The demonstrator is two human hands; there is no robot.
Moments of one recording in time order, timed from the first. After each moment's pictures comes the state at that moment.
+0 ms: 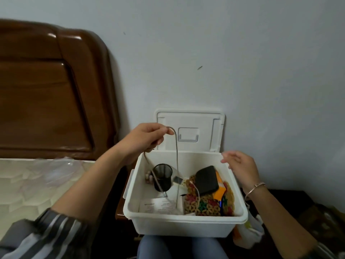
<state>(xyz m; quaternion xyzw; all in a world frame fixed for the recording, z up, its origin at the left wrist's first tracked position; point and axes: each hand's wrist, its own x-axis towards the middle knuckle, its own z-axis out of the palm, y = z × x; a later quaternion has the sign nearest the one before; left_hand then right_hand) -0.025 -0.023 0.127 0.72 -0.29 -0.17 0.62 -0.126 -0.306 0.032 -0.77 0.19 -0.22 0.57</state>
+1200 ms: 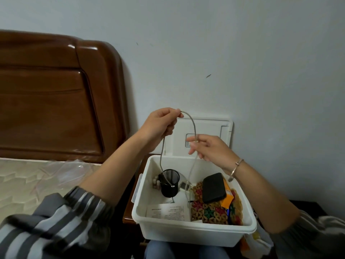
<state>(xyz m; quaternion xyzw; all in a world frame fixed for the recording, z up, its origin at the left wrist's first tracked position) -0.010 -0.049 0.162 0.63 -0.23 -0.10 0.73 -0.092 -0.224 0.125 -0.83 -0.04 -0.05 0.55</state>
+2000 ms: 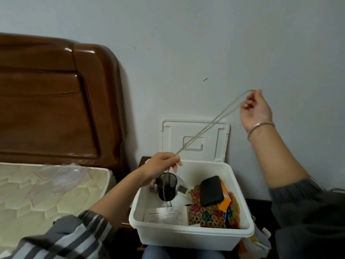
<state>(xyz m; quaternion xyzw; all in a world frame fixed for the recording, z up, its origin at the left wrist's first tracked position) -0.015 -0.039 0.069 0.78 -0.26 -0.20 0.54 -0.039 -0.313 0.205 -0.28 0.06 -0.34 0.89</state>
